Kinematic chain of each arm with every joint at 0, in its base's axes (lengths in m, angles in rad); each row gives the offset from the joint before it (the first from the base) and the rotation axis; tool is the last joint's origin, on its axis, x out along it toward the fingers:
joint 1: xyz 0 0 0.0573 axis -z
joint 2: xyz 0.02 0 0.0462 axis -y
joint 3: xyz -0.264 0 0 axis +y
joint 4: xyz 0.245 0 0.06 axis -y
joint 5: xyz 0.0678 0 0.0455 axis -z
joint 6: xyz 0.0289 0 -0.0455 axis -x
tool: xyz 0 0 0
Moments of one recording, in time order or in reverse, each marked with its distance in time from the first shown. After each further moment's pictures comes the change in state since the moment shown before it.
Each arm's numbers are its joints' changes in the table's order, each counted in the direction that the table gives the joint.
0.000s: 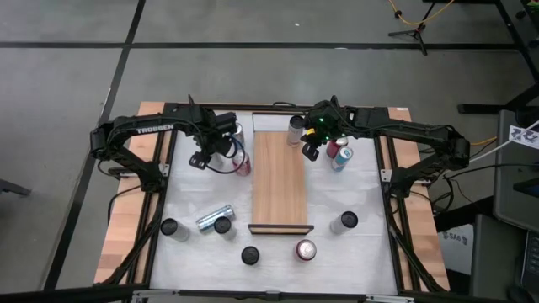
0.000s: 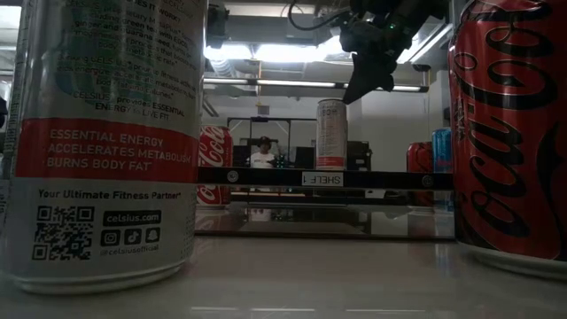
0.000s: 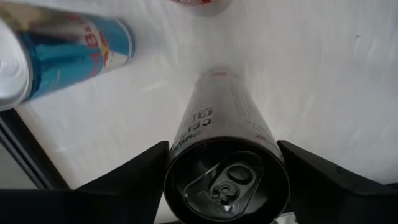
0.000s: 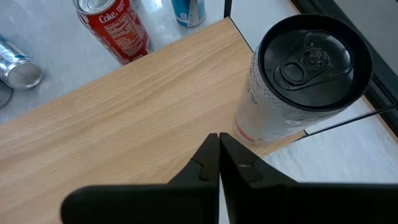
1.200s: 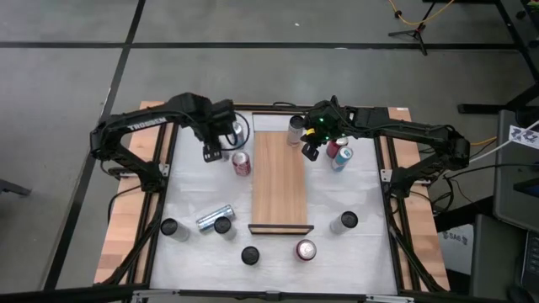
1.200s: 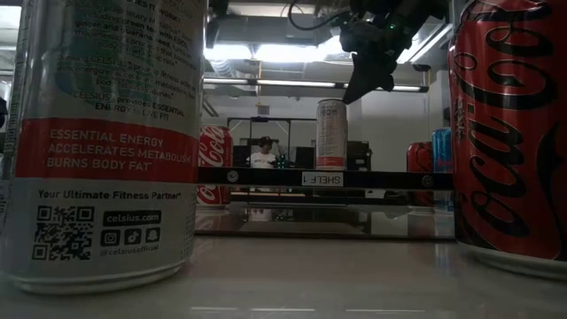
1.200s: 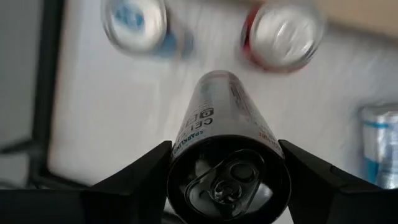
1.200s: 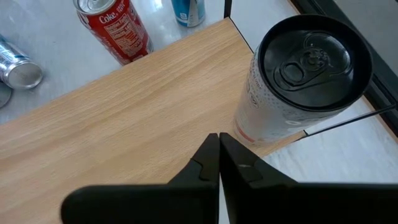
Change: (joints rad) left arm 0.002 0.005 -0.237 -0.098 0.000 0.569; right arm 0.000 0.000 0.000 0.001 0.000 0.000
